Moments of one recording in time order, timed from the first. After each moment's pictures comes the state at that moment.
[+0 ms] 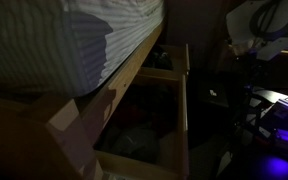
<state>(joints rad) -0.08 -0.06 -0.08 -2.83 -0.19 2.21 0.42</state>
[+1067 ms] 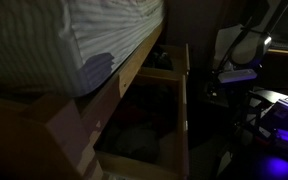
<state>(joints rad) 0.00 0.36 -0.08 -2.74 0.05 2.89 0.69</state>
